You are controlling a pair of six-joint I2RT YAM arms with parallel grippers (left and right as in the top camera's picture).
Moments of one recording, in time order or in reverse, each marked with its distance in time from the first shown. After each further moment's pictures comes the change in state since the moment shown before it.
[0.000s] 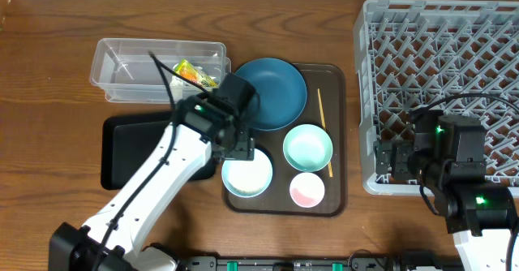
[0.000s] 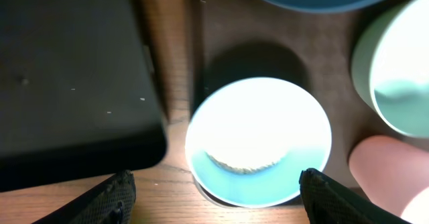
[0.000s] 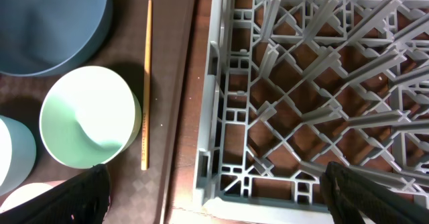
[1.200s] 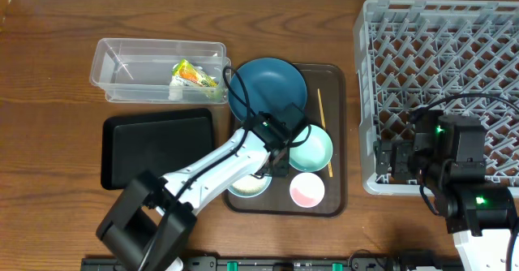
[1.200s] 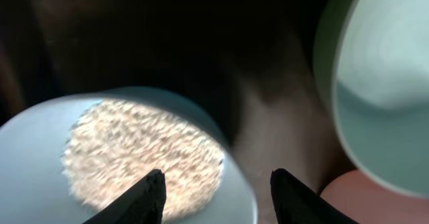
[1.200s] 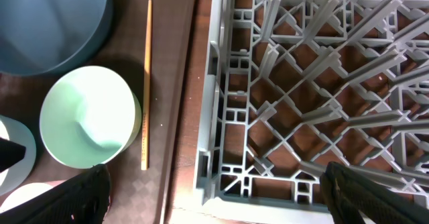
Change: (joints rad) left arm -0.240 0.268 -0.063 0.246 0.008 -0.219; right arm 0.000 0.000 0.000 -0.001 0.000 0.000
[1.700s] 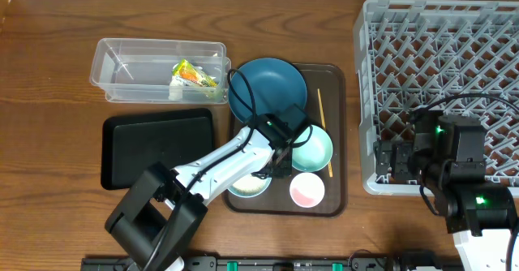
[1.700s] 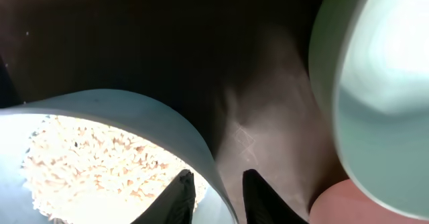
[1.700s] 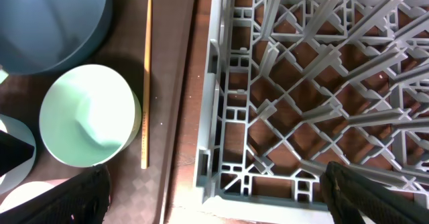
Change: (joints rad) left arm 0.000 0.041 0.000 0.020 0.041 -0.012; right arm 0.000 0.000 0.000 -0.005 0.000 0.000
